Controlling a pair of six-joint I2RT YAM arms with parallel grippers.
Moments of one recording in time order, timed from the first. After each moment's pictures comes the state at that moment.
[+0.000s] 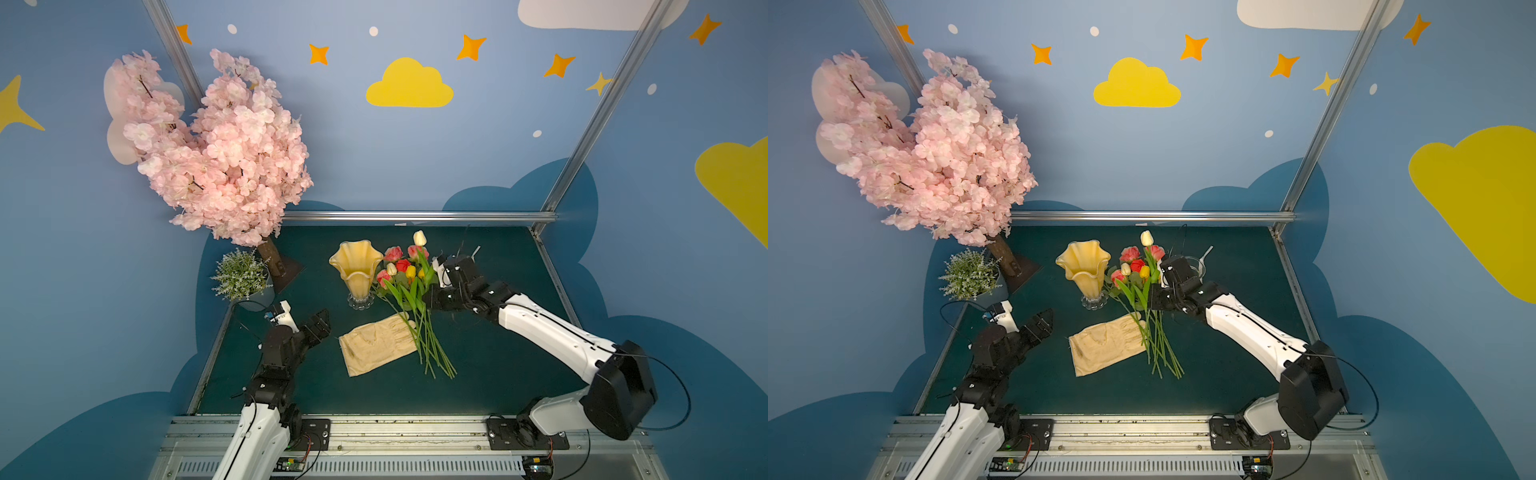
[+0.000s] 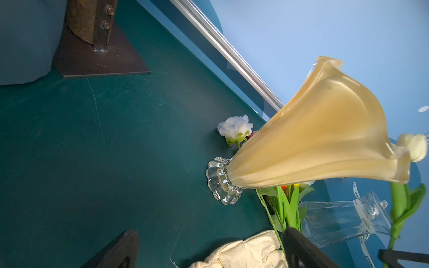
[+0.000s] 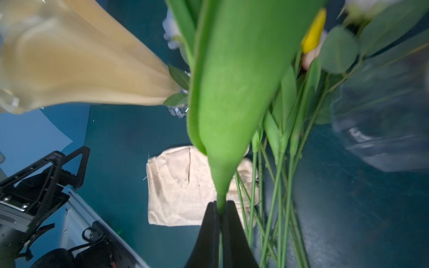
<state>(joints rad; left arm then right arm) -0.10 0.51 0.22 -0.08 0.08 -0.71 0.67 1.40 1.11 -0.49 -0.13 0.59</state>
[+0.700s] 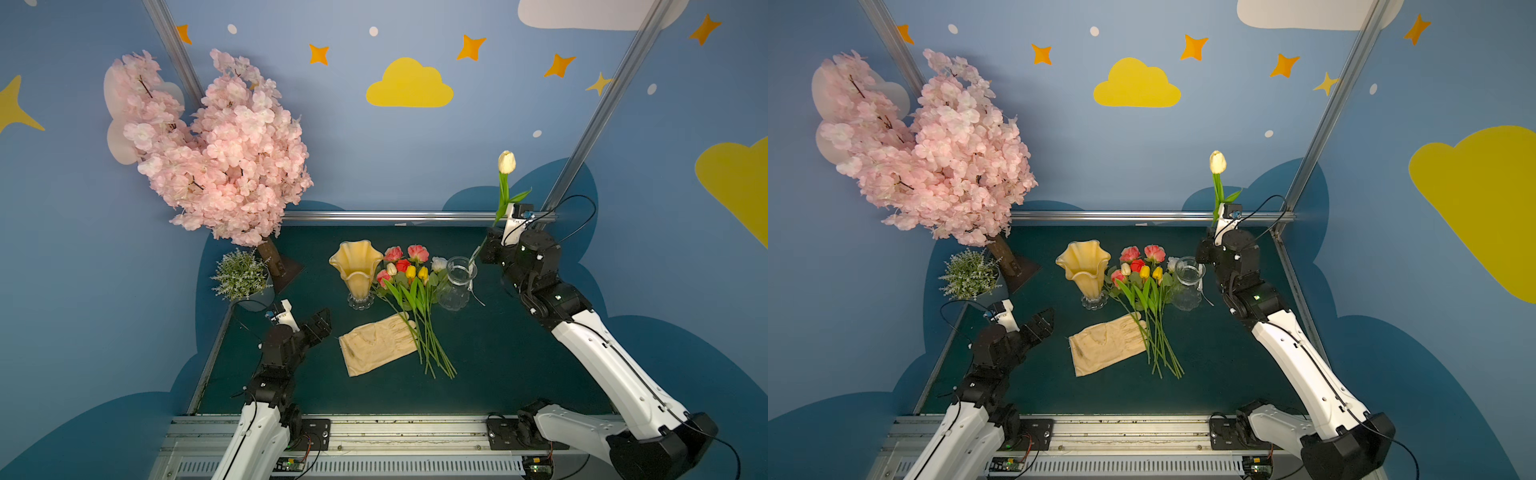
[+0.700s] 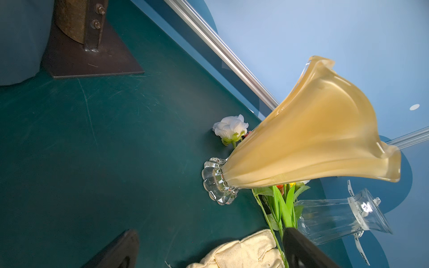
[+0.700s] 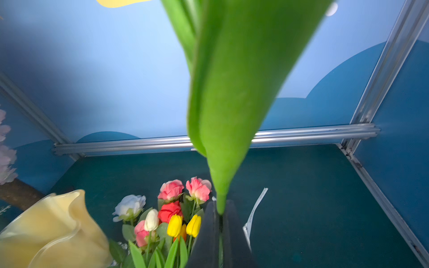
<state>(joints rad) -0.10 0.54 0.22 -0.06 0.10 -0.70 0.46 1.16 1.19 -0.21 0.28 0.20</state>
